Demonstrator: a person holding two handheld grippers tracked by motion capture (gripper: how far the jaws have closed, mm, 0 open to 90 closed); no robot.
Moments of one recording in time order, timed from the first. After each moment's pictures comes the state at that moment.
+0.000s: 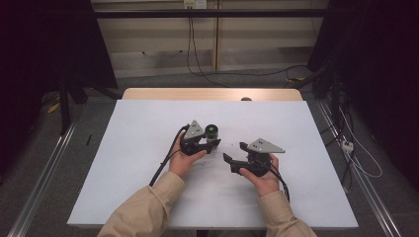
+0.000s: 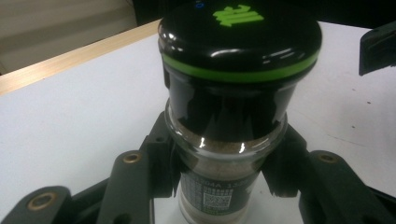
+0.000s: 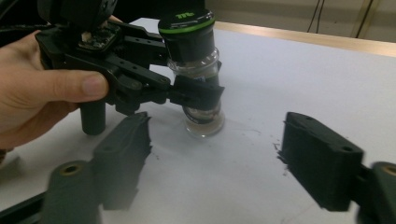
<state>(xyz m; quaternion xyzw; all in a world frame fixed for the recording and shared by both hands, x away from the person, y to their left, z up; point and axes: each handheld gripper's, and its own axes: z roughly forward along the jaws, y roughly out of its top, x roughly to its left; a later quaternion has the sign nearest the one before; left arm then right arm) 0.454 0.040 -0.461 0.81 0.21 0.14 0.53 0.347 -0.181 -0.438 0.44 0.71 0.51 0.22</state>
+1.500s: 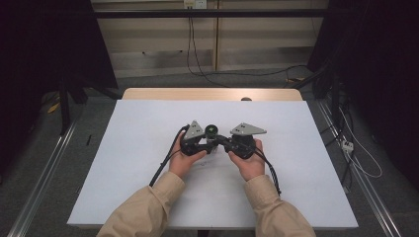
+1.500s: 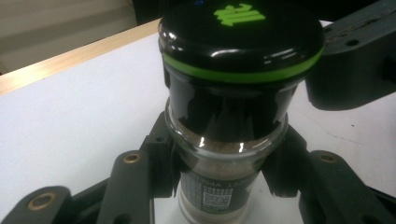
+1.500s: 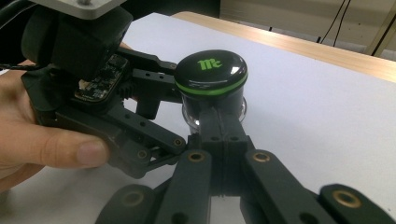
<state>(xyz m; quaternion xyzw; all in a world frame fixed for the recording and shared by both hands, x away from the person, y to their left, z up) 0.454 0.040 -0.461 0.81 0.21 0.14 0.53 0.389 -0.149 -0.416 0.41 0.74 0.49 0.21</state>
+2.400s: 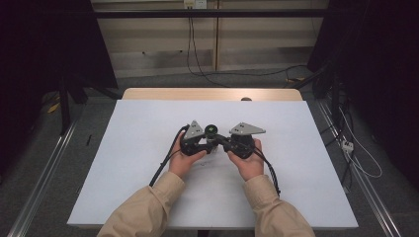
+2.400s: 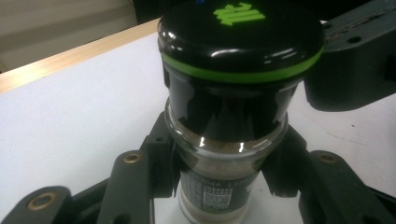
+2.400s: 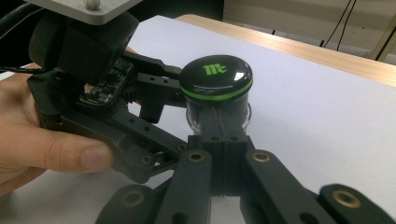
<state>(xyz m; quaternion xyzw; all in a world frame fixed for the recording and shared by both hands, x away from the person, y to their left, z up) 0.454 0.040 -0.461 0.81 0.22 0.14 0.53 0.390 -0.148 -0.416 0.40 0.75 0.49 0.21</state>
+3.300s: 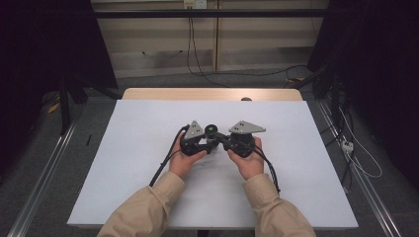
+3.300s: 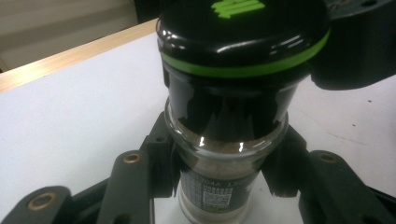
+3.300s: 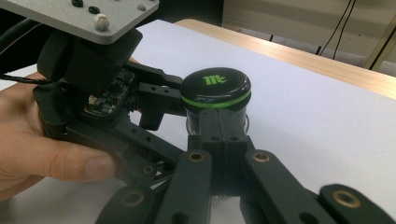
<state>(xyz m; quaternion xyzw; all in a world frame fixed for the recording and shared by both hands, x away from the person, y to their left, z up) 0.453 0.039 -0.461 0.81 0.22 0.14 0.53 0.390 -0.146 -0.409 0.39 0.75 0.49 0.22</state>
